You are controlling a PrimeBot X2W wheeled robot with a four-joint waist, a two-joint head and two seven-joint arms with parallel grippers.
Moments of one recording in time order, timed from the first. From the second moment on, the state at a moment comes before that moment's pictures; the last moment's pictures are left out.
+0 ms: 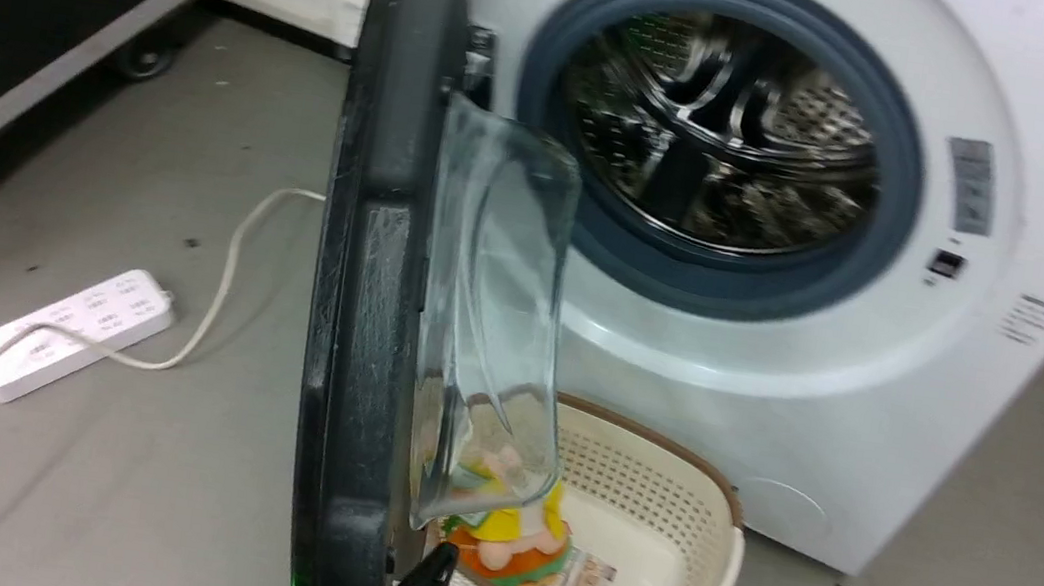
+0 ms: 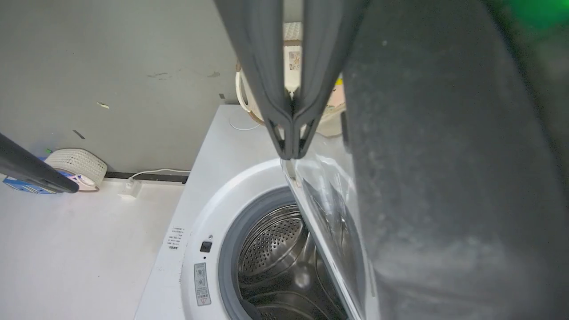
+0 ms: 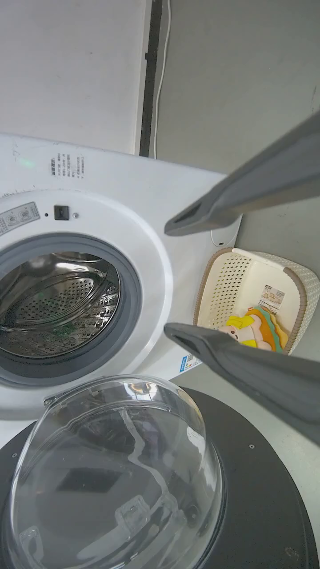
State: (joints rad) left arm 0.16 0.10 -0.37 -0.06 -0.15 -0.05 -0.15; right arm 0.24 -0.05 -0.06 0.02 0.21 0.13 -0.26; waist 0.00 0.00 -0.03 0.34
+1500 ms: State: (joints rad) left arm -0.31 0.40 0.19 0.41 -0.45 0.05 -0.20; right arm 0.17 -0.13 -0.09 -0.11 0.10 0.13 -0.18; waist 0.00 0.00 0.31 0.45
